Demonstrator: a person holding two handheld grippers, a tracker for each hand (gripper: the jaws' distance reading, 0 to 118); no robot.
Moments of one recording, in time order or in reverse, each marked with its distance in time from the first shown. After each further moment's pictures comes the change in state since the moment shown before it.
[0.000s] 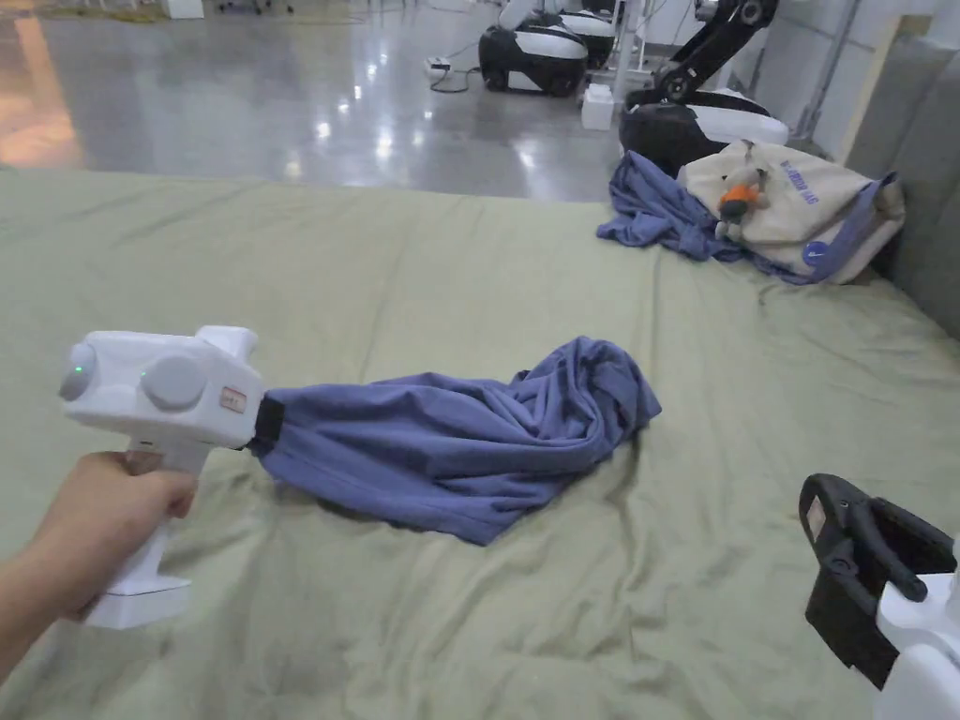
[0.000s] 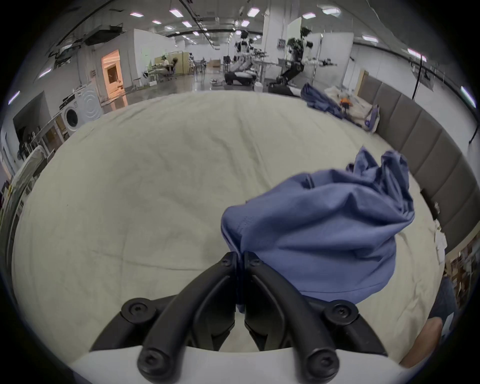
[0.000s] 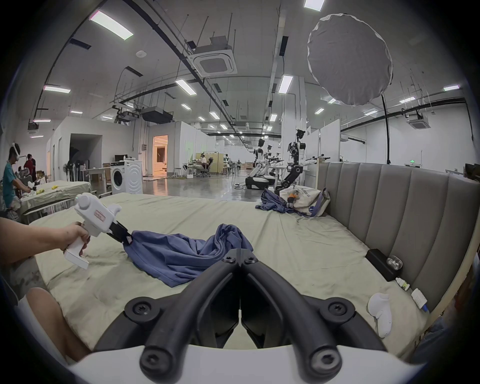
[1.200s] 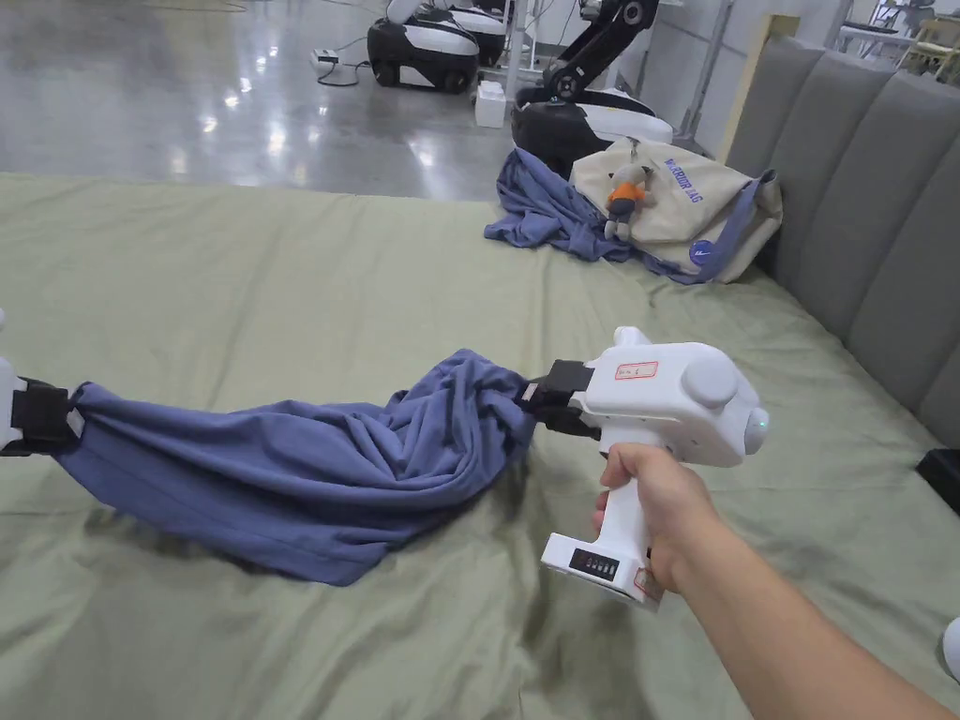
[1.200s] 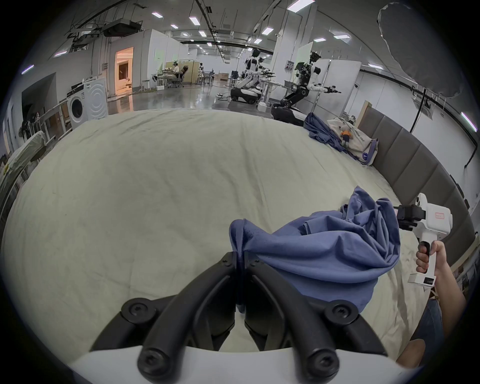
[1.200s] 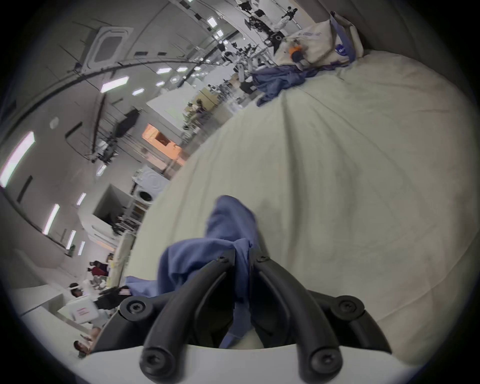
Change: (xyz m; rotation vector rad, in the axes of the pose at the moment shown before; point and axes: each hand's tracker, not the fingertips) left arm -0.012 0.034 0.001 0.073 -0.043 0.077; right arm 0.109 -0.038 -0.361 -0.540 0.320 -0.741
